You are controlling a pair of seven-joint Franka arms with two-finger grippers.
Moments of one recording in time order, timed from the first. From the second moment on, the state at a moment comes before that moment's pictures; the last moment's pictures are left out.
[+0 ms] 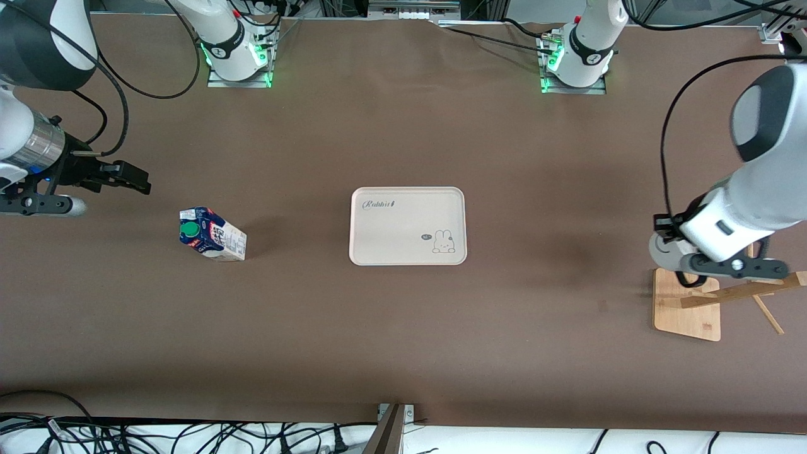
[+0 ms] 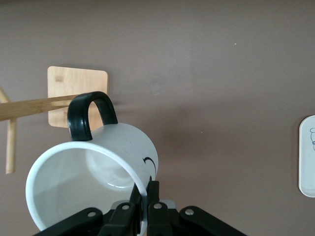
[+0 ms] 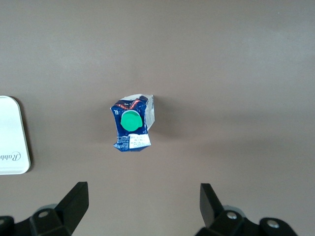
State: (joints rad) left arm 0.08 0.39 -0.20 -1.28 0.15 1.58 -0.05; right arm 0.58 0.14 -0.59 -1.64 0.08 1.69 0.01
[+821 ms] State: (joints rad) left arm 0.18 0.39 -0.20 -1.27 0.14 1.57 0.13; right arm 0.57 0.14 -0.64 -1.60 0.07 1.66 -0.11
